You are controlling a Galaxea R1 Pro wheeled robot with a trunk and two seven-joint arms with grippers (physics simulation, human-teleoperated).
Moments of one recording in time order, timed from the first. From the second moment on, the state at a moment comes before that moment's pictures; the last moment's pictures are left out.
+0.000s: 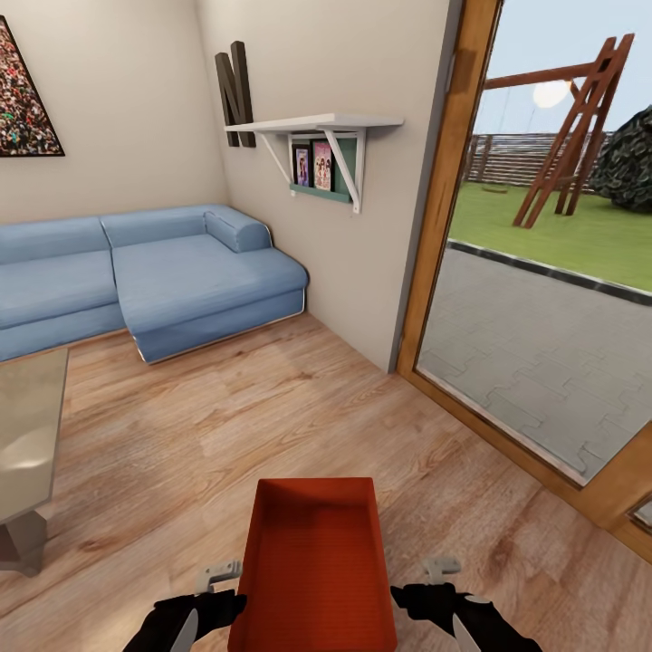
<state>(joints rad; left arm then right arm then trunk) -0.32 -0.02 0.06 -0.70 0.12 0.46 -0.01 -0.47 0.00 -0.07 -0.35 0.04 0.13 0.25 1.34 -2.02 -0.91</state>
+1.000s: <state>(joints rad) -0.32 -0.02 0.06 -0.70 0.12 0.43 -0.01 -0.47 0.00 -0.07 -0.35 0.05 0.10 0.25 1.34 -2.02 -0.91</state>
